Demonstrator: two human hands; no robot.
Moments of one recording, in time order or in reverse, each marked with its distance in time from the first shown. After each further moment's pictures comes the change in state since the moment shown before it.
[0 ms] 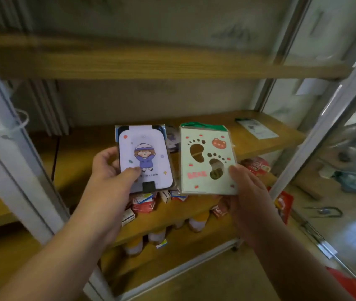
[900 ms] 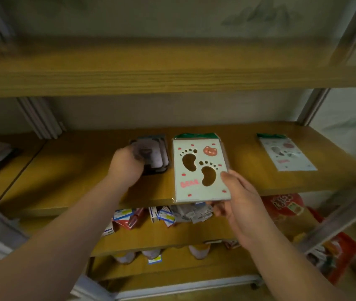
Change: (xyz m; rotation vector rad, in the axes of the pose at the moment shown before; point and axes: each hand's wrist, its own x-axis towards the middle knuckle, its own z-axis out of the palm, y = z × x) left_hand 0.173 -0.067 0.139 1.169 0.258 0.180; right_hand 0.188 -0.008 -0.110 0.109 -0.245 0.209
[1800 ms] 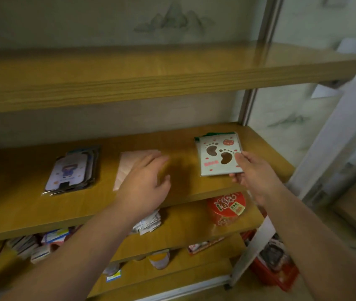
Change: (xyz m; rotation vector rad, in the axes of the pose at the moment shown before) left_hand -0.070 0.172 0.116 0.091 -0.037 0.537; right_hand 0.098 -0.084 -0.232 -0.277 0.207 -0.103
